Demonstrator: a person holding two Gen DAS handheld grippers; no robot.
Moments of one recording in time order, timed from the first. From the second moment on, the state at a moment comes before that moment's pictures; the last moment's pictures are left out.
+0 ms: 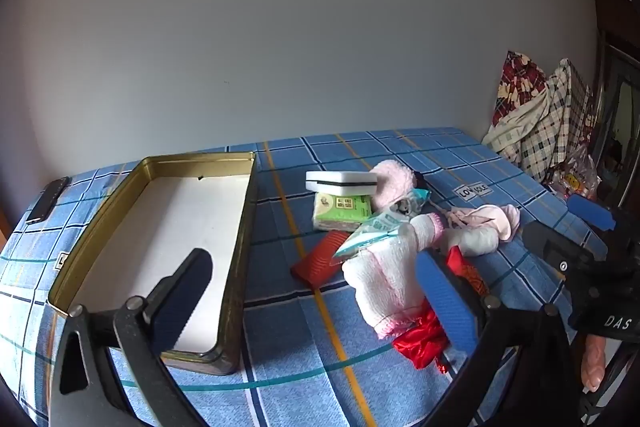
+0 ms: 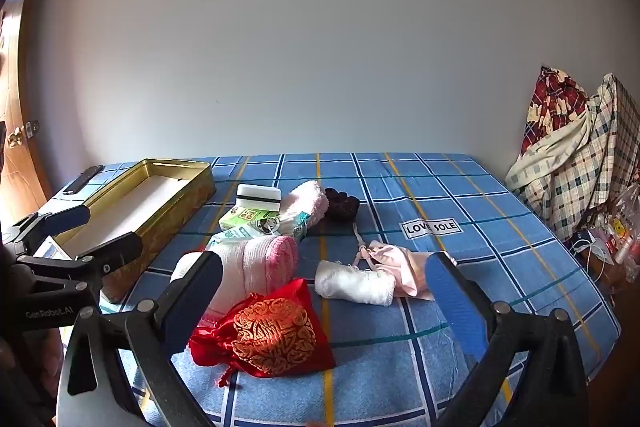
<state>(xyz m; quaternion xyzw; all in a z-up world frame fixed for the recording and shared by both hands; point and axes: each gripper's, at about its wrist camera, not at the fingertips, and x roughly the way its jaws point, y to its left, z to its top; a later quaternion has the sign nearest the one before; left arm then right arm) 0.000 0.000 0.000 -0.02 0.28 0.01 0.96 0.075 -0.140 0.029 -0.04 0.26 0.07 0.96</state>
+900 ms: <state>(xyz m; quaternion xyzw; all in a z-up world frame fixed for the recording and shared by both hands) 0.001 0.008 -0.006 -0.03 0.27 0.01 0.96 0.078 -0.143 0.018 -0.04 0.28 0.07 0.96</state>
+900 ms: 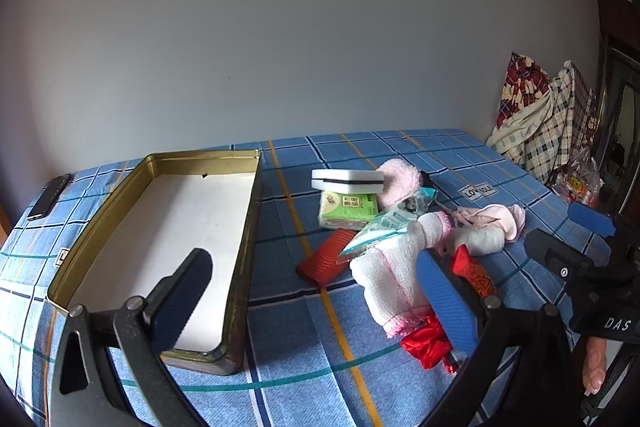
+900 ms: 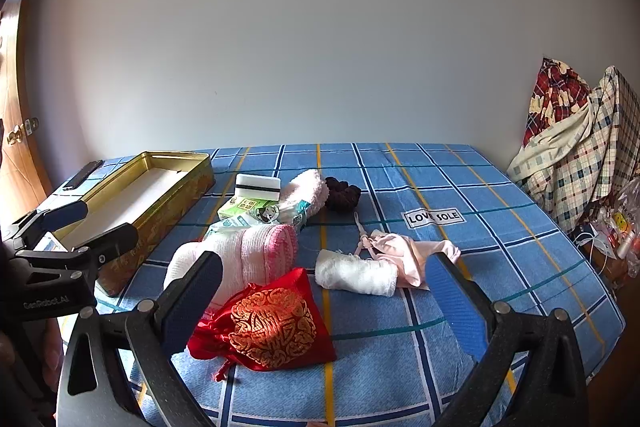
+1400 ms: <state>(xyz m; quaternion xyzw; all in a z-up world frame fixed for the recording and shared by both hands) 0.001 0.006 -0.009 -0.02 0.28 0.01 0.96 0.079 -0.143 0.015 -0.04 0.28 0.07 0.96</state>
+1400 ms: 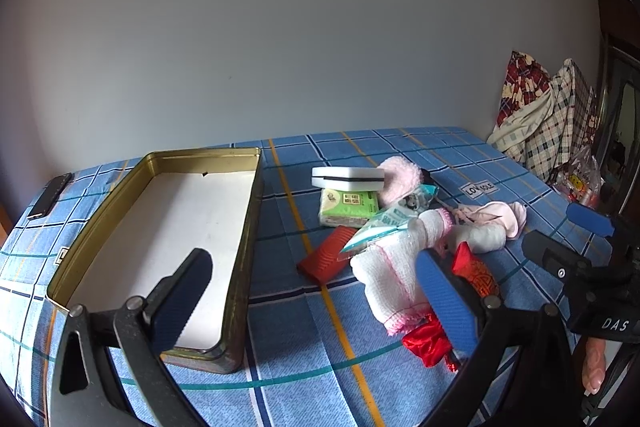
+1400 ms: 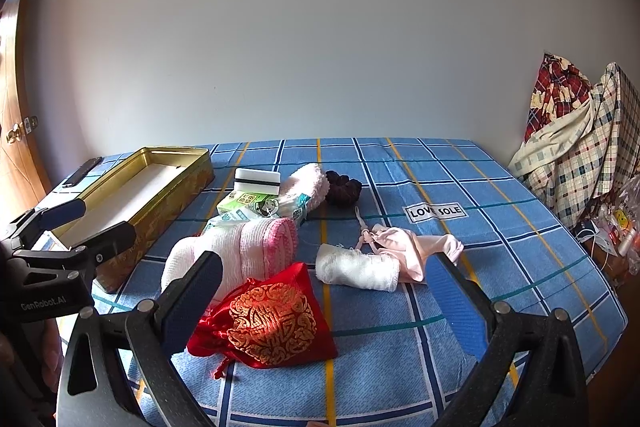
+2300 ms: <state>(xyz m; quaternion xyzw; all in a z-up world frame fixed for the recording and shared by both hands) 0.001 0.002 -0.010 -0.02 0.27 0.01 0.96 0.080 -0.146 0.012 -0.04 0.29 0.07 0.96</state>
